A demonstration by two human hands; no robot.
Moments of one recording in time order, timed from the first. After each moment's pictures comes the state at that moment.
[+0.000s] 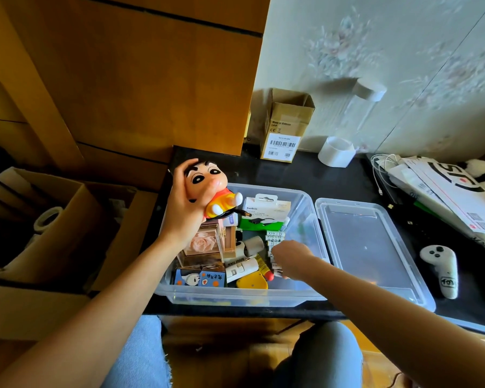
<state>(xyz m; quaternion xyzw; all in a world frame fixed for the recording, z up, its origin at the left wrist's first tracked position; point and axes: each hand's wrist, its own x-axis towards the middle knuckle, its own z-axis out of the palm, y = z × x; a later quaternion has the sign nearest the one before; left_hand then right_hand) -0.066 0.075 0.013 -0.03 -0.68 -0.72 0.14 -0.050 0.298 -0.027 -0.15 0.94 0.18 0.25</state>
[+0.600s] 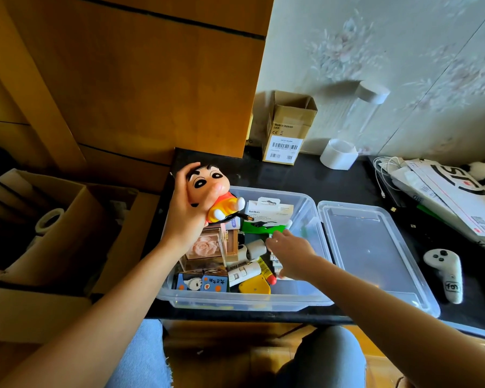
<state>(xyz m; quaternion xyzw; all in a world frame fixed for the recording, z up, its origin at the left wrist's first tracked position) -0.065 0.074 0.014 -0.03 -0.67 -0.73 0.13 -0.057 0.300 -0.025 -0.23 0.94 0.17 0.18</state>
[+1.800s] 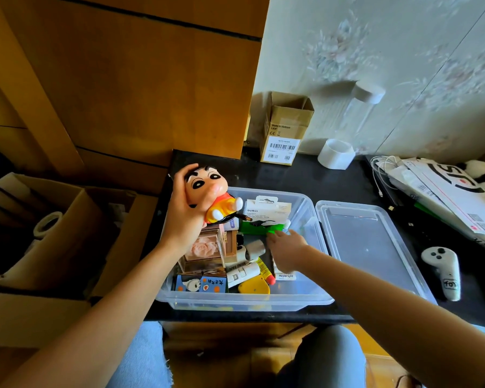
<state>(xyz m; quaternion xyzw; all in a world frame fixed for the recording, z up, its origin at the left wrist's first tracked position) -0.064 0.075 0.015 -0.03 -0.67 -0.73 0.13 -0.070 0.289 -0.019 -0.21 0.90 0.26 0.27</state>
